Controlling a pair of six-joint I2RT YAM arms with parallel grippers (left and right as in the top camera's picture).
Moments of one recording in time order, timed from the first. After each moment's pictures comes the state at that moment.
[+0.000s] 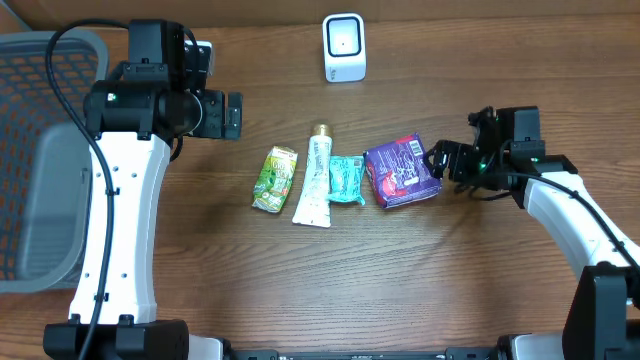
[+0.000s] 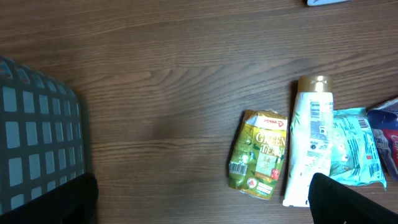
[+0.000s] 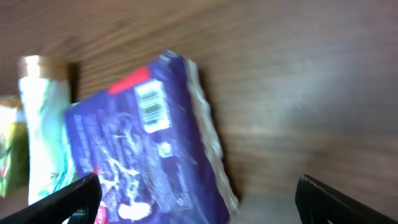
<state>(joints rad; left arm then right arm) -0.03 1.61 1.75 -1.20 -0.02 0.04 0.05 1.58 0.95 -0.41 -0.39 0.22</state>
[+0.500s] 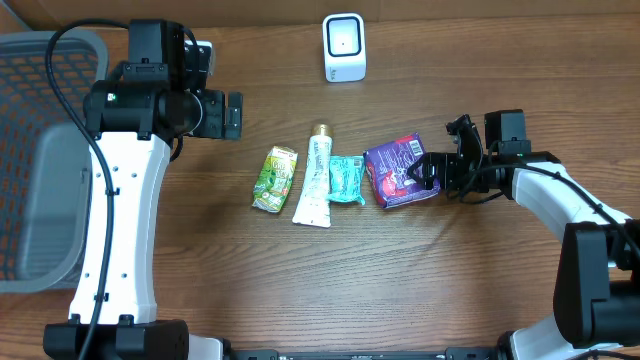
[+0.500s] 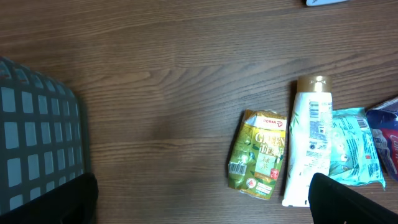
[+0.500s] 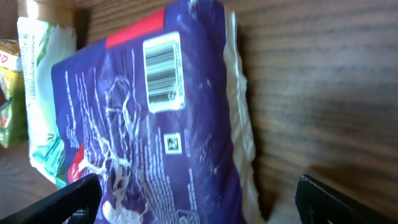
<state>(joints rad) -0.03 1.61 1.75 -1.20 -0.02 0.04 0.05 1.73 0.95 -0.37 -0.56 0.07</state>
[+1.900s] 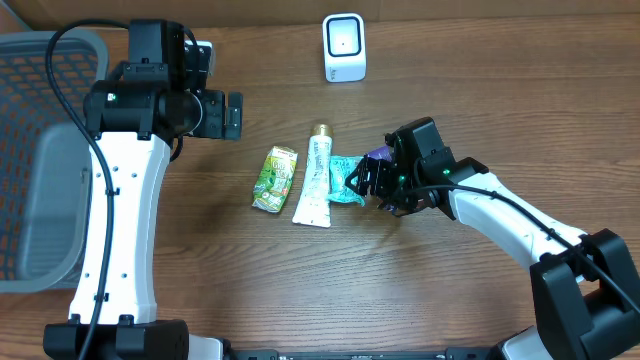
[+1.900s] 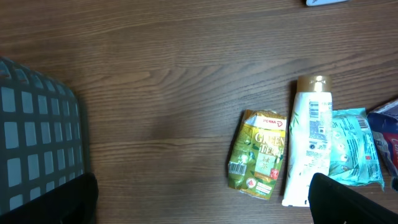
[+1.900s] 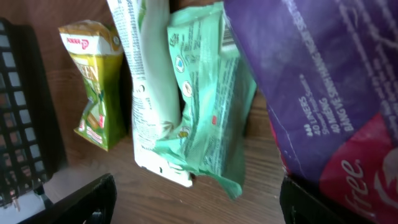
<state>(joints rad) -0.03 1.61 1.75 -1.20 -0.02 0.04 0.44 1.69 0.99 -0.35 -0.46 0.70</state>
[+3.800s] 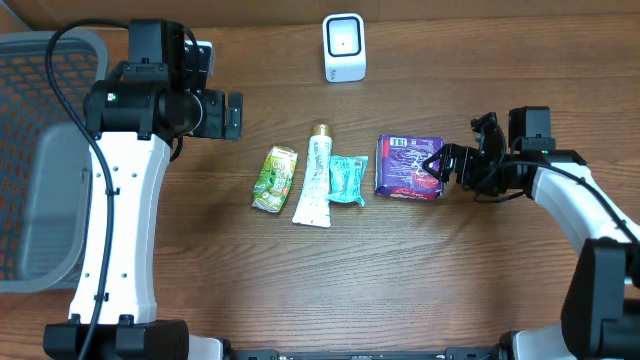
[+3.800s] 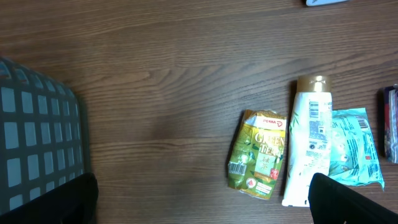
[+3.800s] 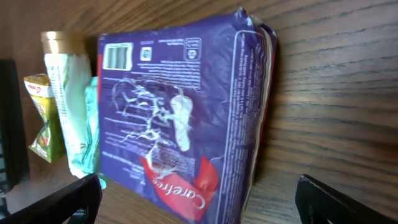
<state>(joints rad) -0.03 1.61 1.75 -1.20 -0.02 0.04 -0.04 1.67 0.98 -0.51 -0.60 0.18</state>
